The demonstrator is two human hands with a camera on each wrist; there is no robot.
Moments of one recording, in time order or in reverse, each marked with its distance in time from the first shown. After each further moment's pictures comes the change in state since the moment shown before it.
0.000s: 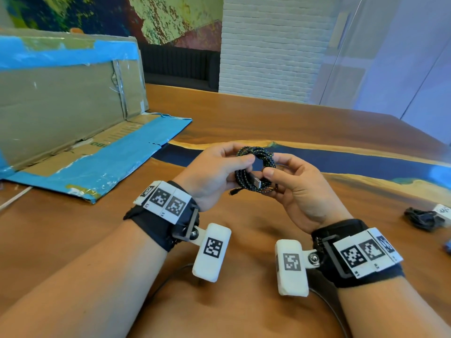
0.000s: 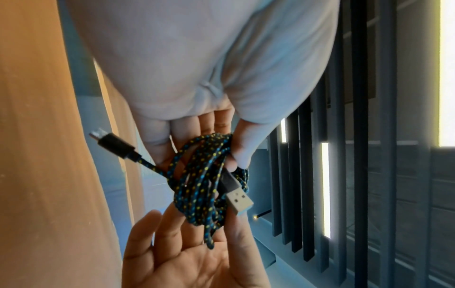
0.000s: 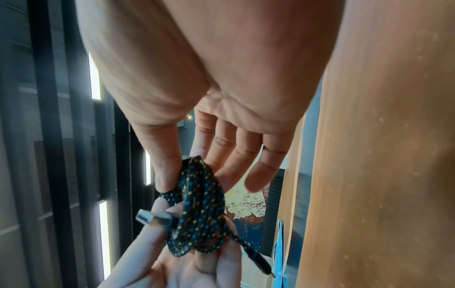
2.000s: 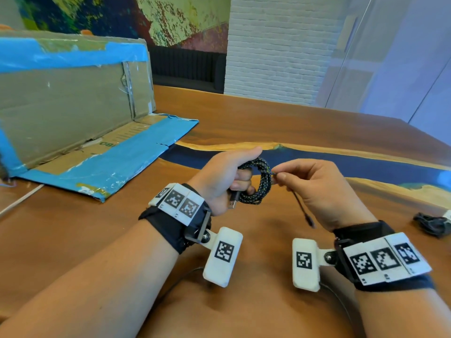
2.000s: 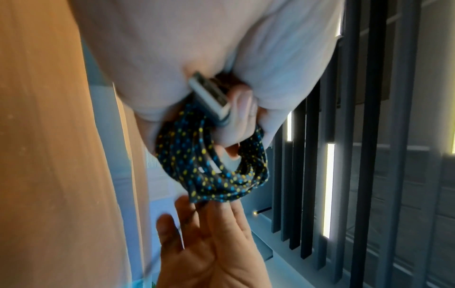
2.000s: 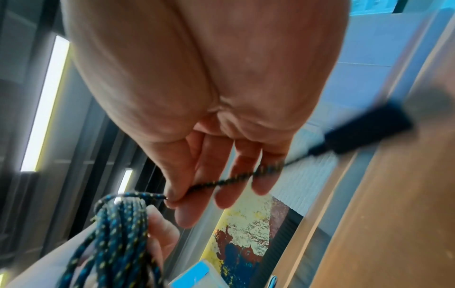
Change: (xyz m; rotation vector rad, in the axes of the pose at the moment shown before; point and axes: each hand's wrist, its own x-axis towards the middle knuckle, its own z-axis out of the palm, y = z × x) left_hand -0.006 0.003 0.009 -0.114 0.061 -0.200; right_hand -0.002 -0.016 -0.010 -0.616 -0.013 -0.181
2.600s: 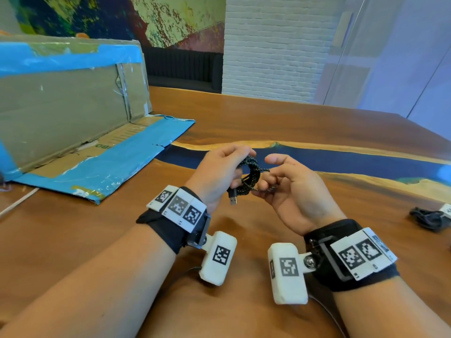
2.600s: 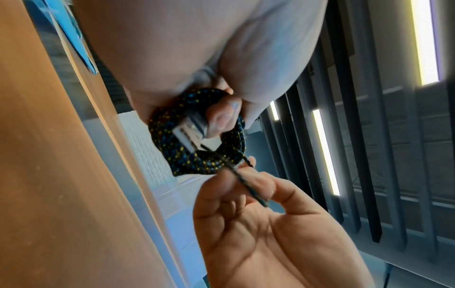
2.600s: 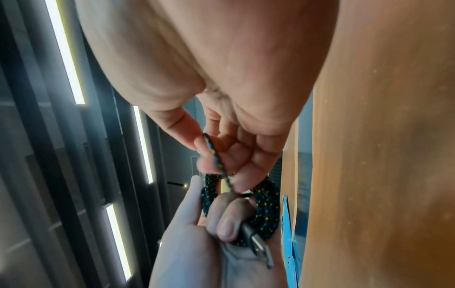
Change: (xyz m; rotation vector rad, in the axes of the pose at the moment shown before) left_hand 0.017 -0.013 -0.006 0.227 0.182 0.279; right_hand 0.000 0.001 0.028 0.751 0.011 0.307
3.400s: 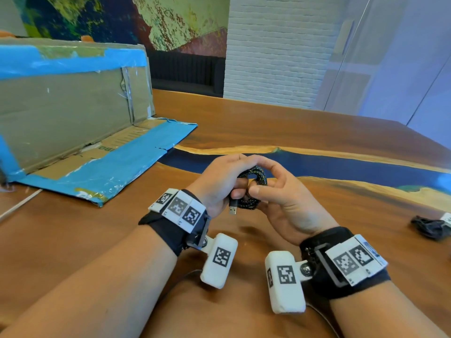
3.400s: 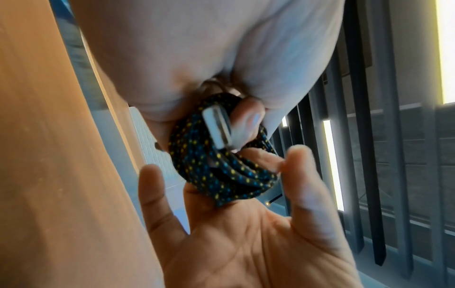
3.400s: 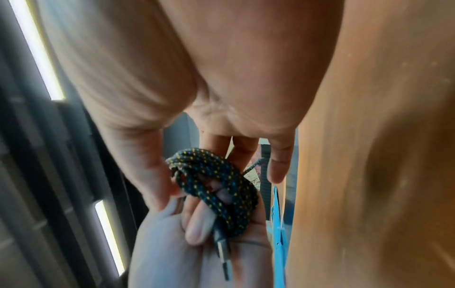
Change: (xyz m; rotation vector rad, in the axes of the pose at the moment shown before) left_hand -0.006 0.008 -0.001 -0.064 -0.163 -0.161; right_hand -0.002 0.010 0.008 -0.084 -0.238 -0.015
